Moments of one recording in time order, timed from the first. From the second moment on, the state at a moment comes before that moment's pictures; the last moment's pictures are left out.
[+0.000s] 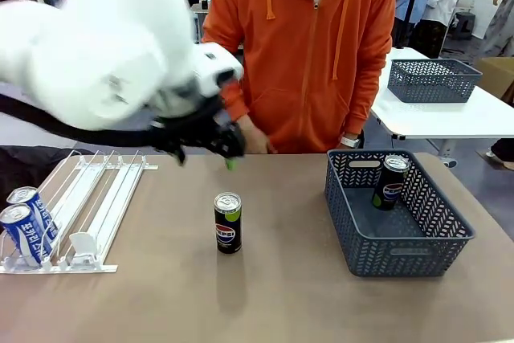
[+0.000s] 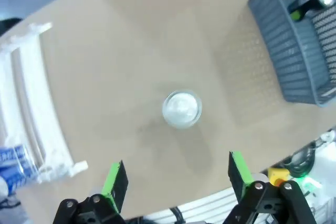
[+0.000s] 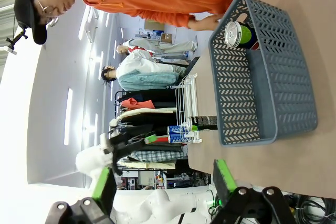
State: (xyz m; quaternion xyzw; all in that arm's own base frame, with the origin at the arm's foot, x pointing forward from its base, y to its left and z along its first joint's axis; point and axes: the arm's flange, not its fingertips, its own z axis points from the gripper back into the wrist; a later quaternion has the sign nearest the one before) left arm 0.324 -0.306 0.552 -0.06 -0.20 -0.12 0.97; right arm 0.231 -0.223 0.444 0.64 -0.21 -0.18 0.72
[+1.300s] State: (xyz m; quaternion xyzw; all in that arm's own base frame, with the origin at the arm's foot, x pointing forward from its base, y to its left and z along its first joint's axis) left arm 0.230 0.148 0.554 -0.57 -0.16 0.08 0.80; right arm 0.231 -0.223 0.444 0.64 -0.21 -0.18 0.72
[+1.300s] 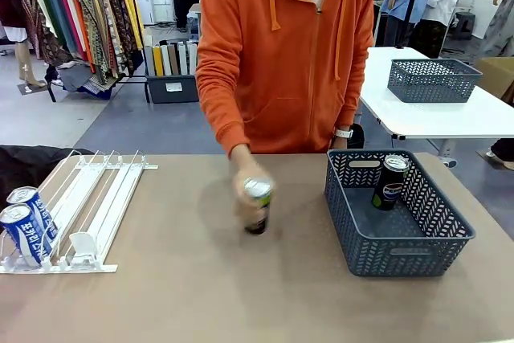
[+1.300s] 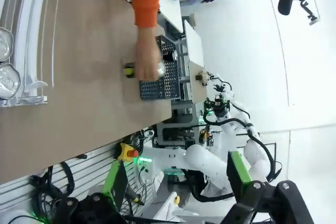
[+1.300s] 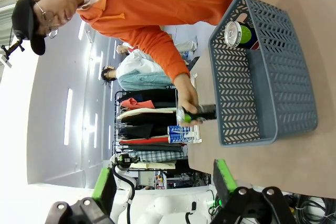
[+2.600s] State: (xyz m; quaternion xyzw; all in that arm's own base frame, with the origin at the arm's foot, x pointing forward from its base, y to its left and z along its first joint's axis) left arm 0.236 0.141 0.566 -0.48 -0.16 0.08 0.86; right arm 0.231 -0.223 0.444 0.64 -0.21 -0.18 0.72
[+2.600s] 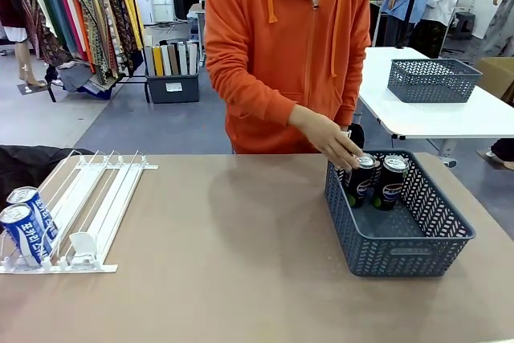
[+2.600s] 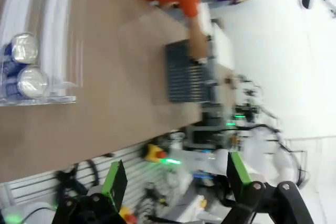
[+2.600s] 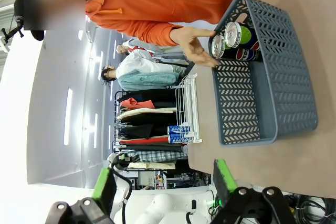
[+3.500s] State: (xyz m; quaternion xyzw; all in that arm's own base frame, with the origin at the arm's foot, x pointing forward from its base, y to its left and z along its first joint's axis) left arm 0.273 0.066 0.547 -0.05 -0.16 -0.08 0.98; right arm 0.231 -0.223 0.444 0.64 -0.21 -0.18 0.72
